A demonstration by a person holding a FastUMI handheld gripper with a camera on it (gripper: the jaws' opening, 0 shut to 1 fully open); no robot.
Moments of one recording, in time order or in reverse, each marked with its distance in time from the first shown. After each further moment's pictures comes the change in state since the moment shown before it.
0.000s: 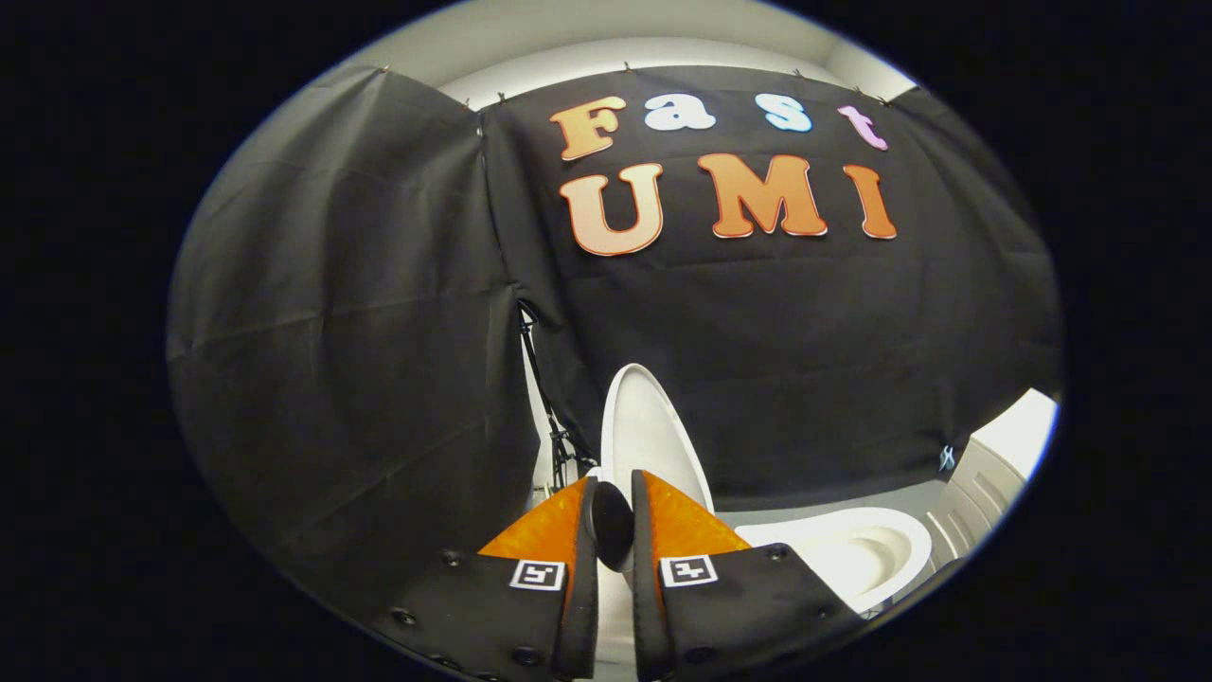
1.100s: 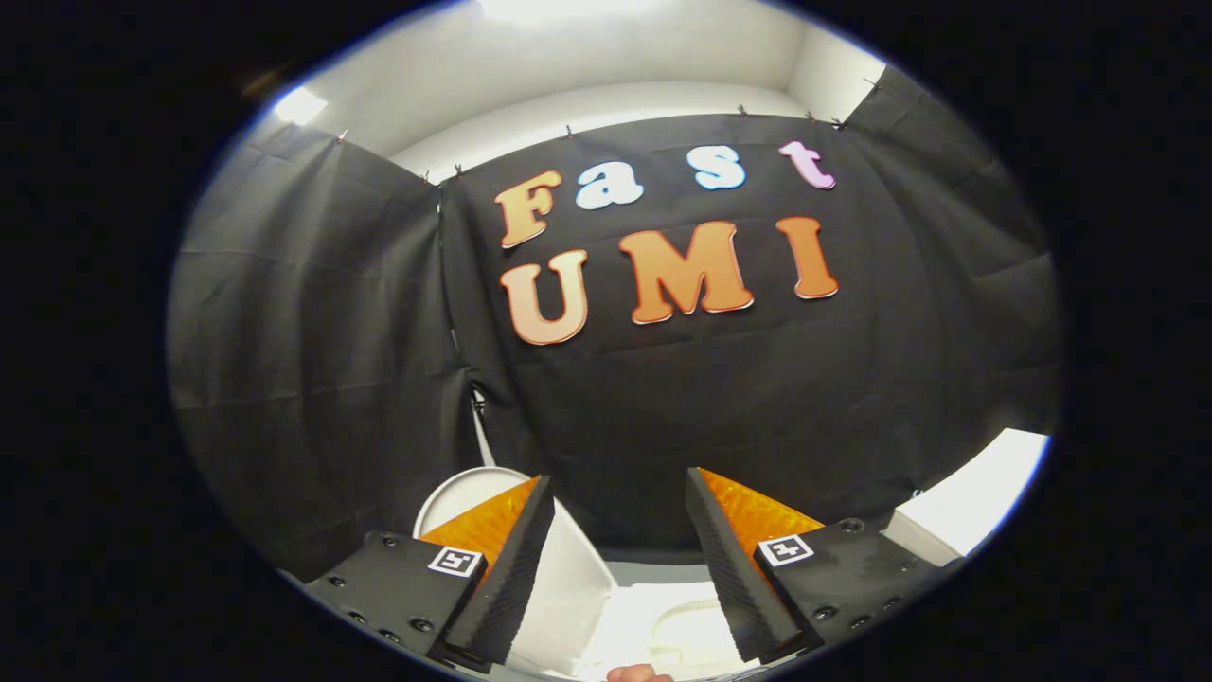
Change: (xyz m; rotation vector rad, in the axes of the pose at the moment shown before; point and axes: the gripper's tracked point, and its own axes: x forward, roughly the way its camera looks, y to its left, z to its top) arm -0.096 -0.237 0.152 -0.006 -0.229 -0.039
